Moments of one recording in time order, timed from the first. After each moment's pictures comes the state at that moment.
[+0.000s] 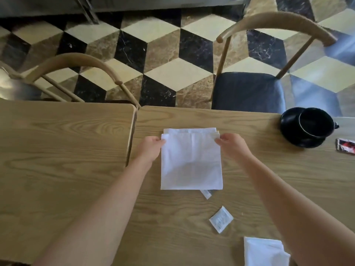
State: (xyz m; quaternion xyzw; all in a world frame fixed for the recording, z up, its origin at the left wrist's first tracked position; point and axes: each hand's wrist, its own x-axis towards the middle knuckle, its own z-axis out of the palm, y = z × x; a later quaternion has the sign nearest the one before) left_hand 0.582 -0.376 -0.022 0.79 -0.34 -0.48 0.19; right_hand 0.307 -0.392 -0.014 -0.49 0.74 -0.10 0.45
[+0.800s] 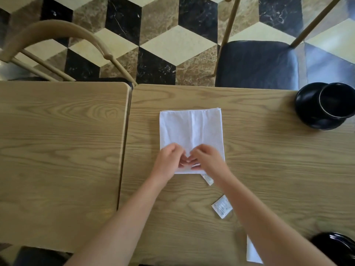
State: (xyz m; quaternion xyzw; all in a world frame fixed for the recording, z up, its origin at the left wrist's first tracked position) left_hand 0.535 -0.306 -0.052 0.70 -0.30 -0.61 0.23; right_hand 0.382 -0.314 -0.039 -0.29 0.66 -0.19 0.67
